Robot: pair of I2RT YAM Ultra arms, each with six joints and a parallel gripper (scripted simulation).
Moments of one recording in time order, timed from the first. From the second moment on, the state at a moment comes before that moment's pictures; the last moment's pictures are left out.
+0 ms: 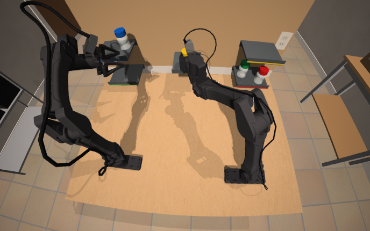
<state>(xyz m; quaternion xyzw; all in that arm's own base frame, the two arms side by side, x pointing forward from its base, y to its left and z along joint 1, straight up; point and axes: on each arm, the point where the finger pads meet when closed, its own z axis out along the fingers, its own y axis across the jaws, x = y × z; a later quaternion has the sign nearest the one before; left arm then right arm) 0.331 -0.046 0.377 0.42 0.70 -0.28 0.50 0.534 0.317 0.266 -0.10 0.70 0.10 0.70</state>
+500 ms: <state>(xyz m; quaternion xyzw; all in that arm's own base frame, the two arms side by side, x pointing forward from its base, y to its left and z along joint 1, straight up) 0.331 -0.046 0.377 0.42 0.70 -0.28 0.50 0.537 0.320 0.267 -0.11 0.72 0.09 0.68</state>
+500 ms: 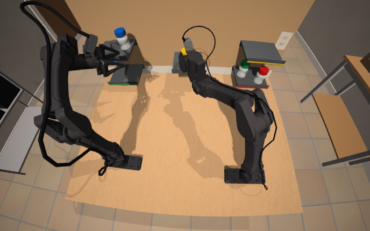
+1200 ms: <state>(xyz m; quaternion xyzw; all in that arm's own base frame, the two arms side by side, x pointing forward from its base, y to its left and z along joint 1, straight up) 0.331 -0.046 0.377 0.42 0.70 -0.28 0.50 0.537 0.320 0.336 -0.11 0.72 0.09 0.68</state>
